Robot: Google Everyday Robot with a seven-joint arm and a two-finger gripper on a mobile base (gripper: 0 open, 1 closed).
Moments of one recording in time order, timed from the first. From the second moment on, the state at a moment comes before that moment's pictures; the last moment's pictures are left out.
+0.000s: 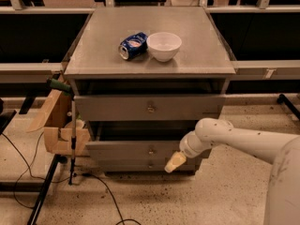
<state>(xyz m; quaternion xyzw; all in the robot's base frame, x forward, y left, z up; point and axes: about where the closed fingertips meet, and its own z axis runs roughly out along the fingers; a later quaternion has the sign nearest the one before) 0.614 -0.130 0.463 -0.46 0.85 0.12 0.20</state>
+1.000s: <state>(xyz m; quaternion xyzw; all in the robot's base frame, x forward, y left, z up) 0.581 -0.126 0.472 -0.50 0.84 0.08 0.19</state>
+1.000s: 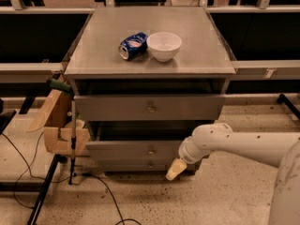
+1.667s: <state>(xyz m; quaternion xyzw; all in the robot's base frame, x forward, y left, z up) 0.629 -0.129 0.474 -0.50 0.84 0.08 0.20</state>
